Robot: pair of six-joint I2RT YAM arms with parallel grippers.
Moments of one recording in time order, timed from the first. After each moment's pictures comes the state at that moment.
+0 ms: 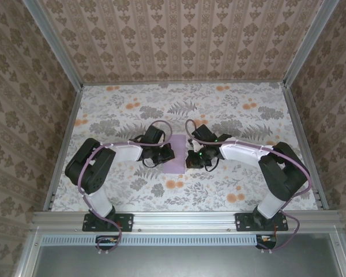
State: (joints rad) left arm -0.64 1.74 0.82 -0.08 0.39 -0.86; right arm 0.64 1.66 0.96 -0.45 -0.42 0.60
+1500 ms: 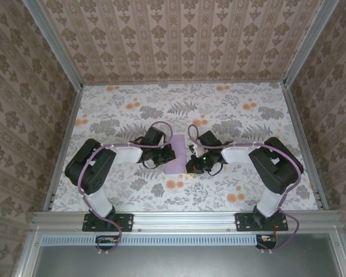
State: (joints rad) left arm -0.65 1.74 0.79 -0.03 0.39 -0.86; right arm 0.57 1.74 0.81 -0.20 -0.65 0.55
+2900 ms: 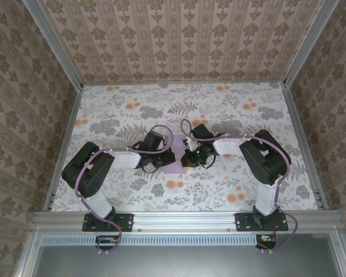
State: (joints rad) left arm -0.66 1.69 0.70 0.09 0.37 -0.81; right arm 0.57 1.89 0.99 -0.29 -0.61 0.46
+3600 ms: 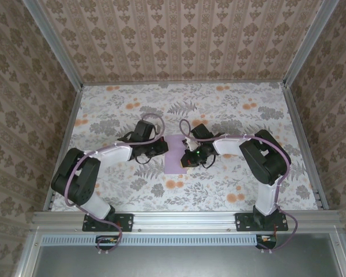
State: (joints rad) left arm -0.58 1.57 0.79 -0.10 0.37 -0.71; right arm 0.57 1.89 1.00 -0.30 -0.61 0.42
